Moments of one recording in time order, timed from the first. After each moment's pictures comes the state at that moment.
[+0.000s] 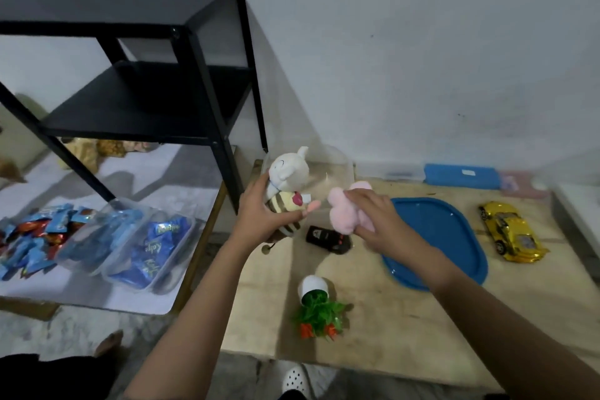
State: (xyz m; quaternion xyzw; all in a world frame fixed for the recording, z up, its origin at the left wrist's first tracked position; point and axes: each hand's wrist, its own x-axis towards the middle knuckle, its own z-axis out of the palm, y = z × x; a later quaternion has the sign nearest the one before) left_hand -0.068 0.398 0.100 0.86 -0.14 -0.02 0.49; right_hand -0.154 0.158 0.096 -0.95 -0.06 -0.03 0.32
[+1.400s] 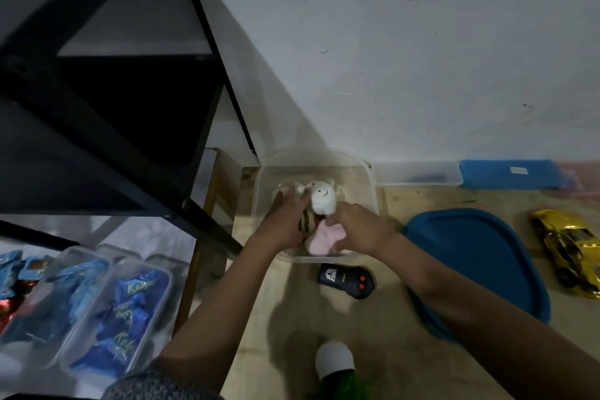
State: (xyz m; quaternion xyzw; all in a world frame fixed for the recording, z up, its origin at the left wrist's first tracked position) left_hand 0.056 0.333 0.040 0.92 -0.26 -0.28 0.11; right_hand -0.003 0.173 0.037 -0.95 -0.04 0.22 0.19
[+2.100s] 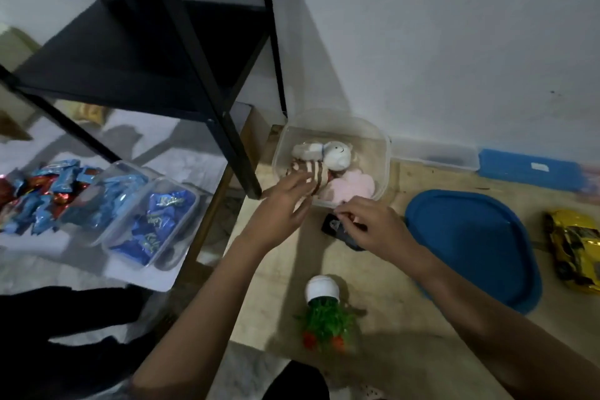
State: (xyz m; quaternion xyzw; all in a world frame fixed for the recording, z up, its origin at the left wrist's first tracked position) left_hand -0.049 0.386 0.046 0.91 -0.27 -0.01 0.30; right_hand -0.100 0.181 0.039 -0.92 -0.17 -0.06 0.35
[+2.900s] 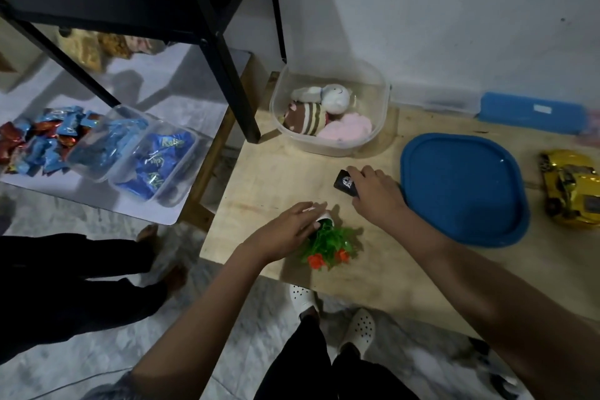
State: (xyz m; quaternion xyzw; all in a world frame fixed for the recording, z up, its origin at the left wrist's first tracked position) left_hand -0.166 0.389 0.005 0.89 -0.23 -0.30 0.27; right_hand -0.144 0.182 -0.003 -0.99 -0.05 0.13 0.05
